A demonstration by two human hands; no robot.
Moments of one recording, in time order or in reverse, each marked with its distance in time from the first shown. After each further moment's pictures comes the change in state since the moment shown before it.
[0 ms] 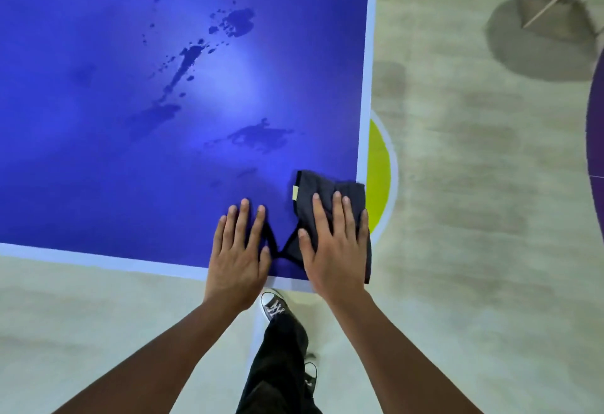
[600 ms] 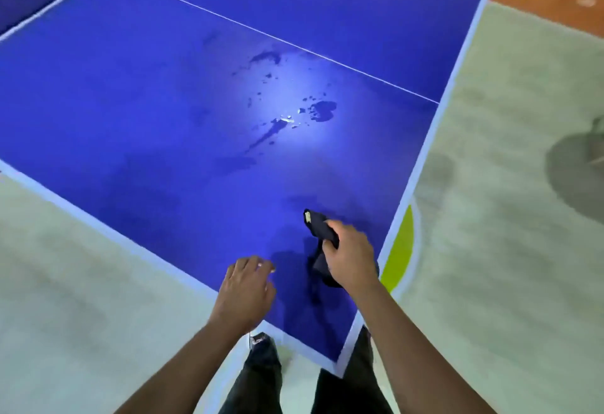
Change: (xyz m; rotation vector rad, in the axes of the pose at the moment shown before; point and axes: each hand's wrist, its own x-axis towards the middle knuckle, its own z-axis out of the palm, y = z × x) left_hand 0.005 0.016 -0.124 -0.247 -0.078 -0.365; right_hand 0.149 -0.051 -0.127 0.225 -0.468 -0.118
